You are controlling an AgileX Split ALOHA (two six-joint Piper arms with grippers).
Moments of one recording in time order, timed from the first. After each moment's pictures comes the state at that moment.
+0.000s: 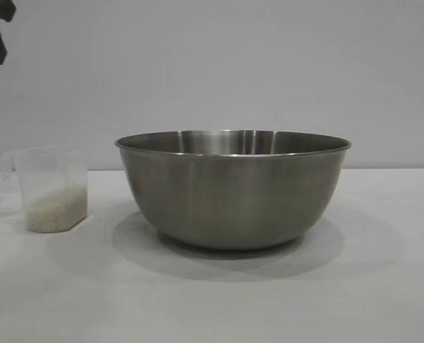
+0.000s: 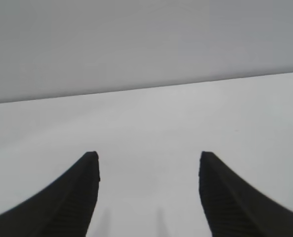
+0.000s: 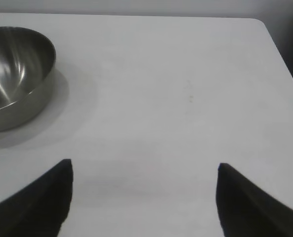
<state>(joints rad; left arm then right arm) -0.17 1.37 -0.60 -0.40 -0.37 0.36 0.07 -0.02 -0.49 0.02 1.14 -0.02</state>
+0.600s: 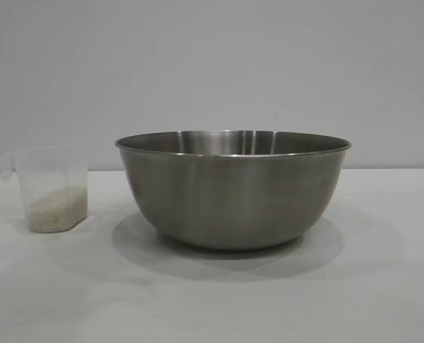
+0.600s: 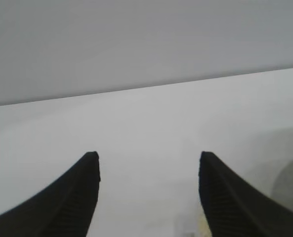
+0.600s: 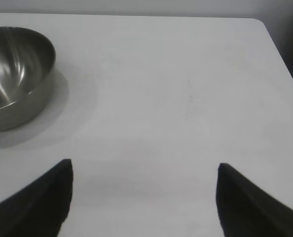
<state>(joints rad) -0.41 1.28 -0.17 -0.40 -0.80 0.14 0.07 -0.02 -0.49 0.02 1.14 -0.02</state>
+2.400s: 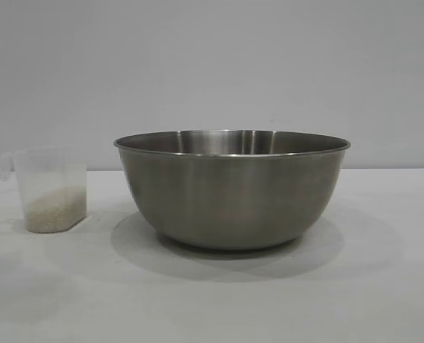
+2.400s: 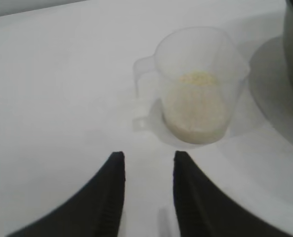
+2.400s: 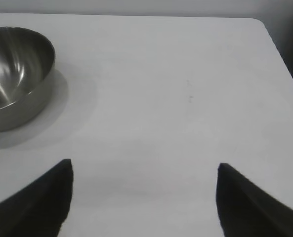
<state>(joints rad) -0.42 1.81 -0.17 -0.27 -1.14 0.06 0.07 -0.02 -0.49 0.02 1.14 -0.02</state>
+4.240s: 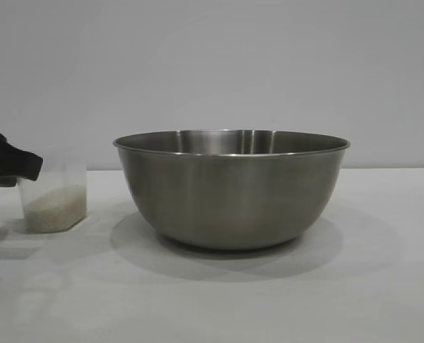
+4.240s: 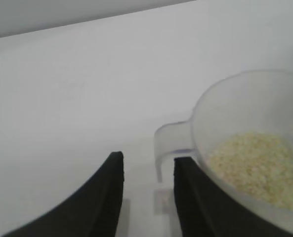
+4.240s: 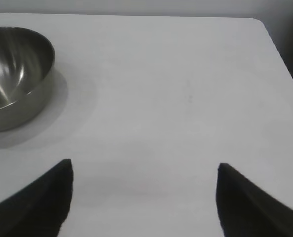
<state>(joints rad) -0.42 2.04 -0.43 -0.40 -1.14 0.15 0.07 -0.02 -0.49 0.02 1.14 -0.02</state>
